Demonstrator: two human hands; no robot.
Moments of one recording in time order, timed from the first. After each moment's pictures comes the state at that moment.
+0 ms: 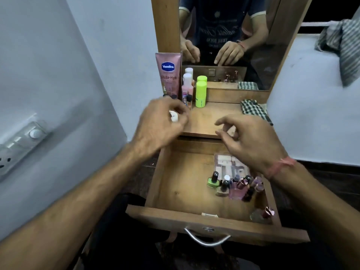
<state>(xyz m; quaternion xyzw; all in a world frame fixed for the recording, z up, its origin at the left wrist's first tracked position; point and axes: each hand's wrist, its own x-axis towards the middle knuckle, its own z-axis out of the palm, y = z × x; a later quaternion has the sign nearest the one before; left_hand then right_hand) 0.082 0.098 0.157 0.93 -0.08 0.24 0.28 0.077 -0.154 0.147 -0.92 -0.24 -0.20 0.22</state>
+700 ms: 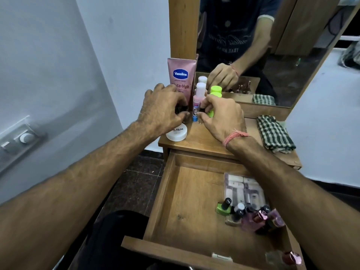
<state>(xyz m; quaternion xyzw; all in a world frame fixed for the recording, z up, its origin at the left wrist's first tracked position) 0.182 0.140 0.157 0.97 -0.06 0.23 0.06 0.210 -0.054 0.136 -0.93 -0.15 -0.23 0.23</state>
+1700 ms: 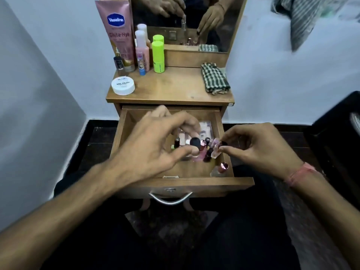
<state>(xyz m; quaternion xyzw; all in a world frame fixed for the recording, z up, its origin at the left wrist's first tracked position) -0.014 0.029 0.118 0.88 -0.30 0.08 0.37 -0.013 -0.270 0.120 -0.94 -0.16 -0.01 0.29</state>
